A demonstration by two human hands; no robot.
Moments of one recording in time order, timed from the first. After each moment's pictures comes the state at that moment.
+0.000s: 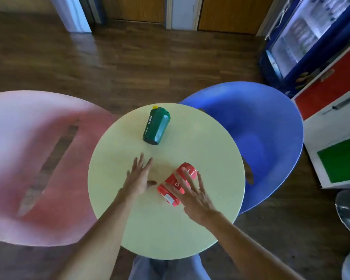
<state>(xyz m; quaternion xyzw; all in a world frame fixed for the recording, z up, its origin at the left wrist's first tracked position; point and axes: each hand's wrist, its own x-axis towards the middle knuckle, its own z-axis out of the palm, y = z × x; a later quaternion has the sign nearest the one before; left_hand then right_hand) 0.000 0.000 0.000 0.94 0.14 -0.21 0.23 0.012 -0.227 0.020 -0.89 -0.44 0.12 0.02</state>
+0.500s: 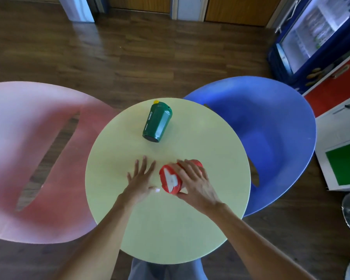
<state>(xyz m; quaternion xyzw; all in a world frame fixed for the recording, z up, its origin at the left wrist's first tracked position) -0.006 -0.006 -0.023 0.92 0.14 -0.27 0.25 0.053 -0.217 0.023 -0.89 -0.41 0.05 0.20</state>
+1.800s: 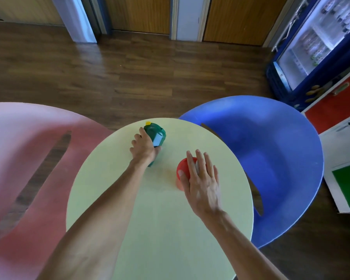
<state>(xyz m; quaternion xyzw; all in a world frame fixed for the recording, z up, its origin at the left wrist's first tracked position) 0.185 0.008 0.015 0.88 0.37 -0.06 0.30 0.121 -0.196 0.045 -0.96 -0.21 0.03 0.15</state>
